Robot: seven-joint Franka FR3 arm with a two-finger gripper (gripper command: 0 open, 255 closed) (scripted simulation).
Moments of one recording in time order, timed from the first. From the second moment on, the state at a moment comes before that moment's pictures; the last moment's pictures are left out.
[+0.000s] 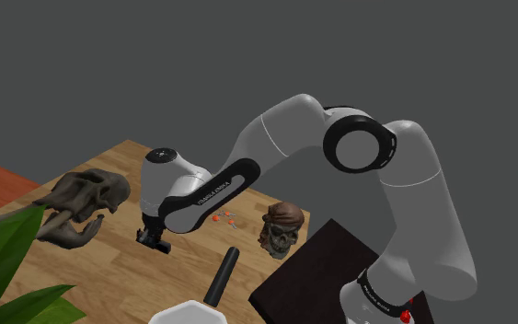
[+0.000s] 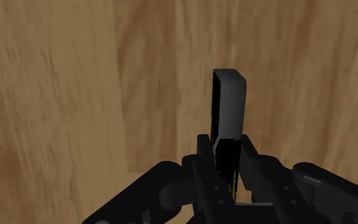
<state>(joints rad) 0.35 0.79 0.26 -1.70 -0.26 2.51 0.27</state>
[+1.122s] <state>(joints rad) 0.33 0.68 0.29 -1.73 -0.23 2.43 0.25</state>
